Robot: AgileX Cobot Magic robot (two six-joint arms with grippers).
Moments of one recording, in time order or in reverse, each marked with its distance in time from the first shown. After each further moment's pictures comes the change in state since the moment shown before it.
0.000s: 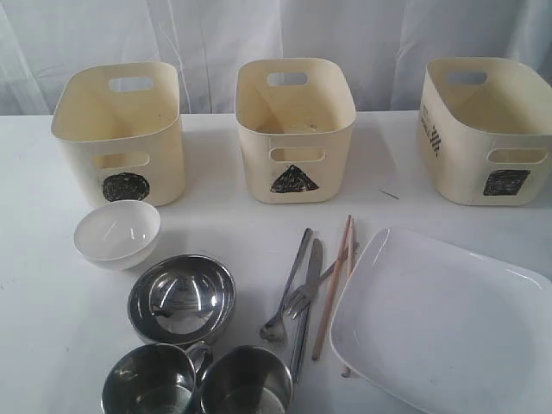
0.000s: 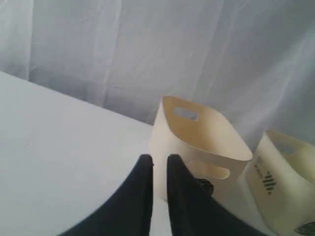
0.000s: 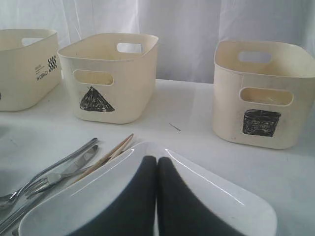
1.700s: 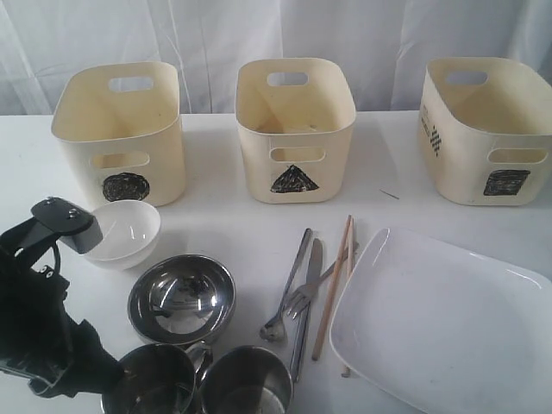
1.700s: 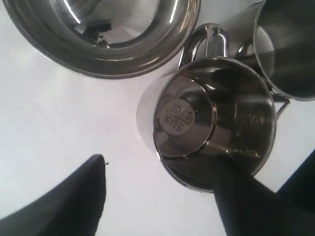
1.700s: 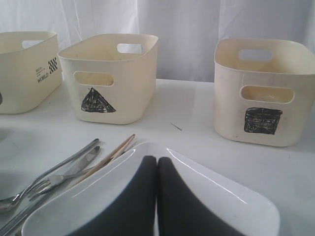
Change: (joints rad) left arm -0.403 1.143 -0.445 -0.864 0.629 1.333; right arm 0.000 0.000 0.000 0.000 0.000 0.019
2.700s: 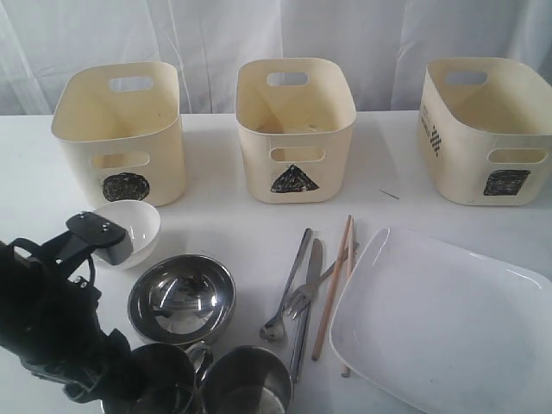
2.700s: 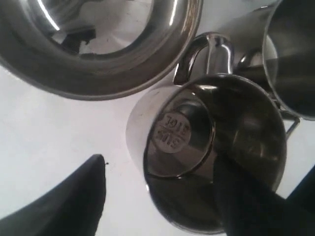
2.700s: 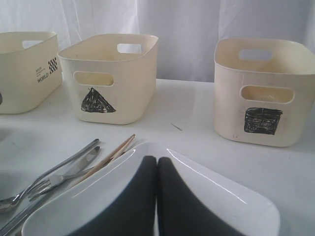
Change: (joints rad) left arm -0.051 0.118 0.000 -0.064 -0.080 0.039; right arm 0.000 0.000 0.000 0.000 0.000 0.002
